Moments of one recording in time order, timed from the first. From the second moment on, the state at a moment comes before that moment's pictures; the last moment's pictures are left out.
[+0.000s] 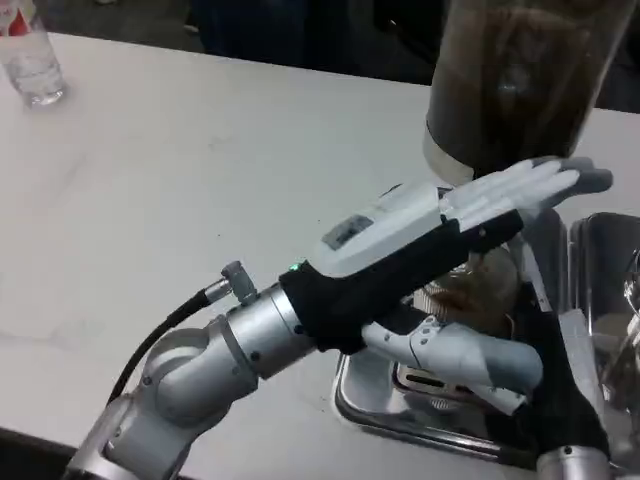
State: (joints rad) left arm -0.34 0.29 -0.37 0.24 0.23 -0.77 -0.37; right arm 0.18 -0.07 0.14 0.16 -0.37 -0.26 -0.29
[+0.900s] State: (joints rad) left arm -0.24 0.31 -0.25 0.19 0.20 -0.80 -0.31; right arm 0.14 -0.04 0.15 0.24 -0.39 -0.31 -0.36
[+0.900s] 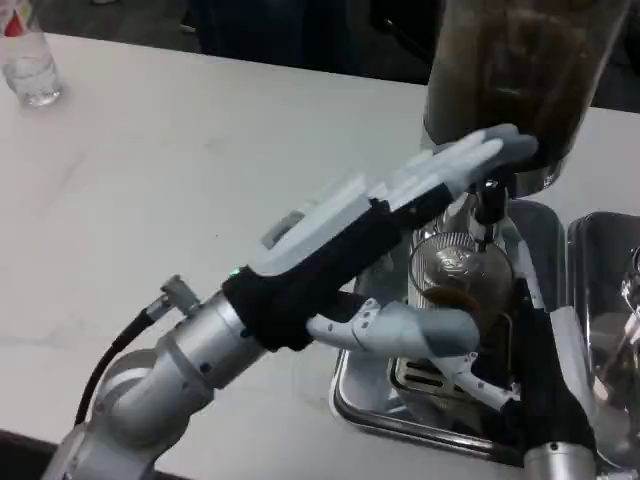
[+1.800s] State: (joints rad) left arm -0.04 0.41 0.09 0.56 0.38 -1.08 0.04; right arm 0.10 -0.08 0.14 0.30 -0.34 -0.37 -0.29
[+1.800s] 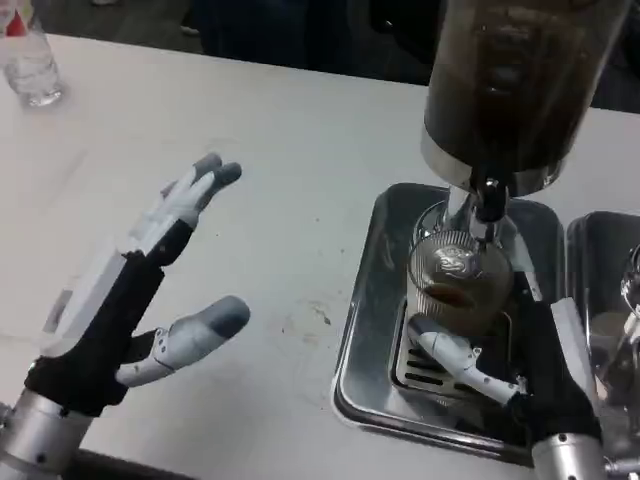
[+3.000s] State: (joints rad) left arm -0.01 0.45 -0.02 0.80 0.48 -1.06 0.24; right arm 0.05 -0.01 0.14 0.39 -0.32 -0.43 -0.34
